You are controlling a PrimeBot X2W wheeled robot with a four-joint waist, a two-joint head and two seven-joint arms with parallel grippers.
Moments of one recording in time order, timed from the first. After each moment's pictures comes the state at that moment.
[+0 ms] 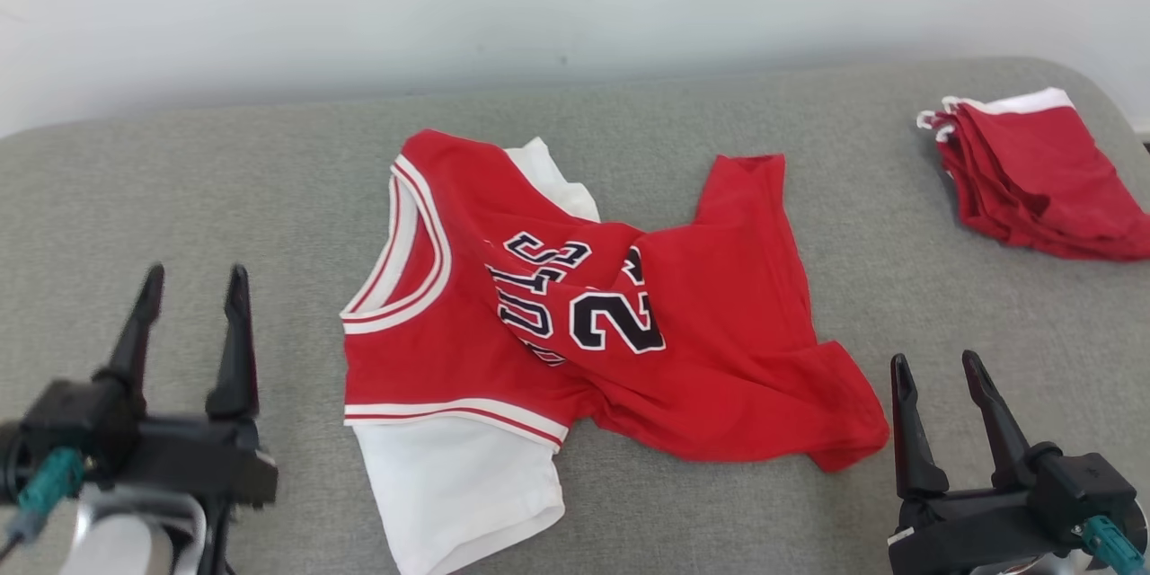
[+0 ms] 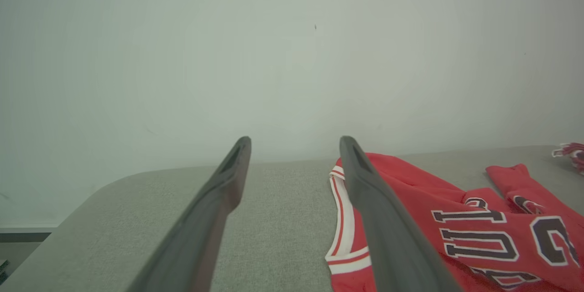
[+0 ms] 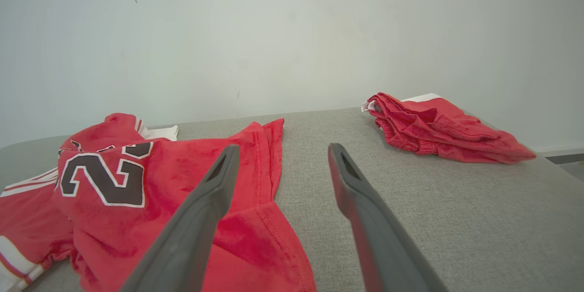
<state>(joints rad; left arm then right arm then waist) -0.32 0.43 -0.24 0.19 -0.49 0.05 -0.26 -0.07 -0.10 -0.01 0.17 0.18 0.13 -0.26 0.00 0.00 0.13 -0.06</state>
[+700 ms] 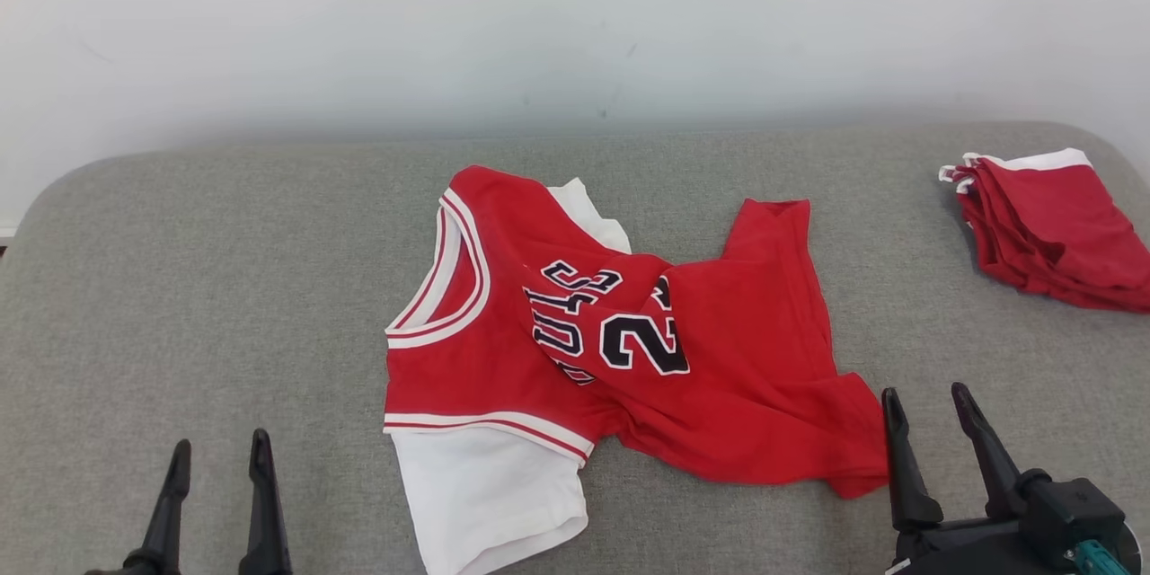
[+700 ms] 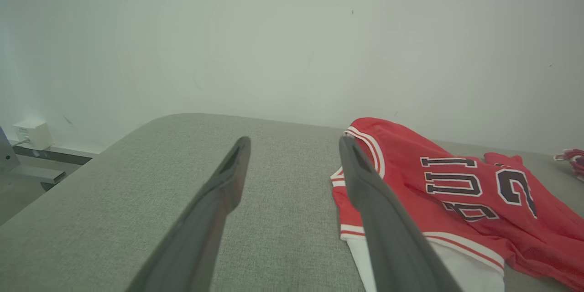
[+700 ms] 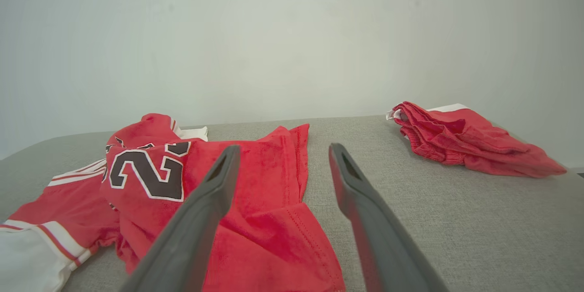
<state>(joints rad) 0.06 0.16 0.00 0.02 -0.31 -0.02 -0.26 -0.02 -0.12 0.02 0.18 0.20 0.13 -0.26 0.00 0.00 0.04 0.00</state>
